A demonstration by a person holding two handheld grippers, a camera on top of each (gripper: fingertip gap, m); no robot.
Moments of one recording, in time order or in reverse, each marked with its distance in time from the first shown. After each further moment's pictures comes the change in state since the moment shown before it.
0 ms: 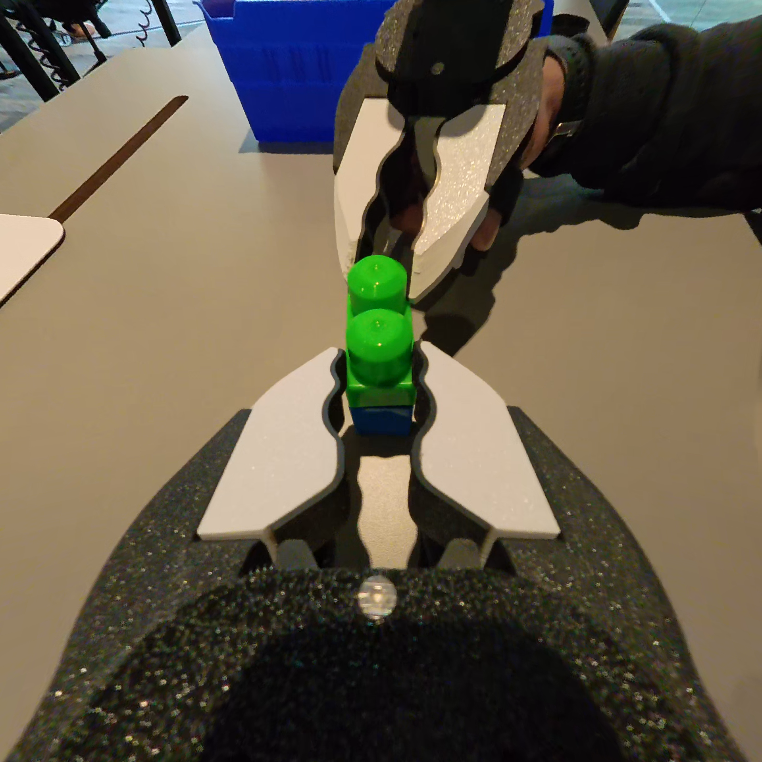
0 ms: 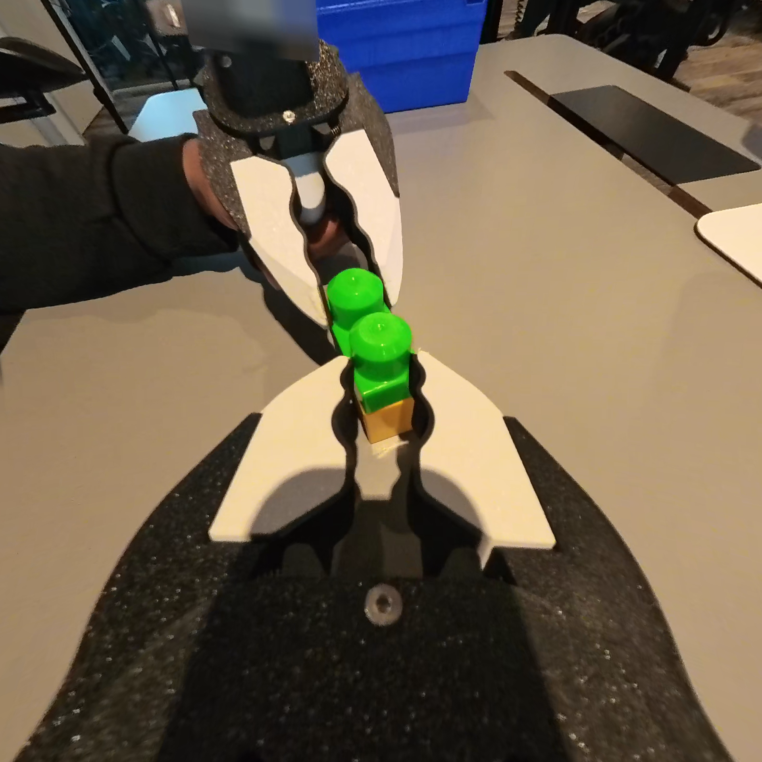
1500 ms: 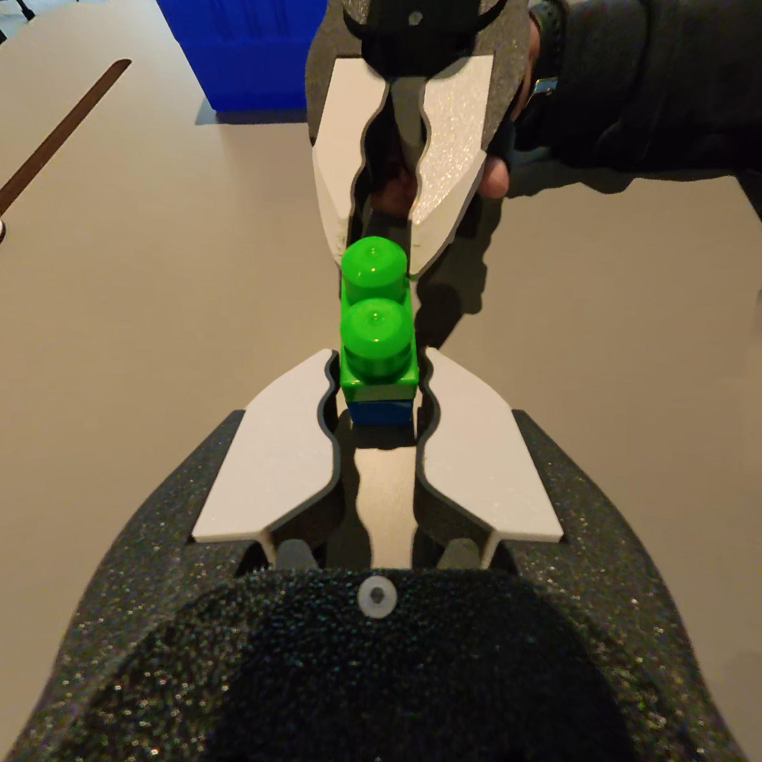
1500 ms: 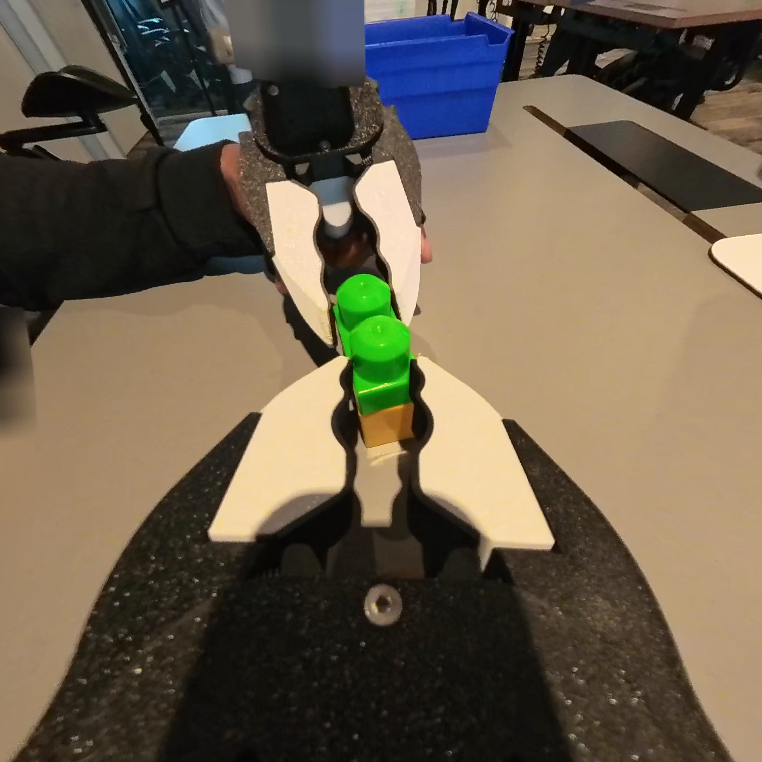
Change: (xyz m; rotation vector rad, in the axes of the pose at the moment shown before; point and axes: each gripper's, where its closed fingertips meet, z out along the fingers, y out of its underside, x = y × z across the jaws) left arm 0.007 0.007 0.008 -0.070 0.066 0.034; right arm -0.006 0.000 -0.006 0.063 -0.056 -0.028
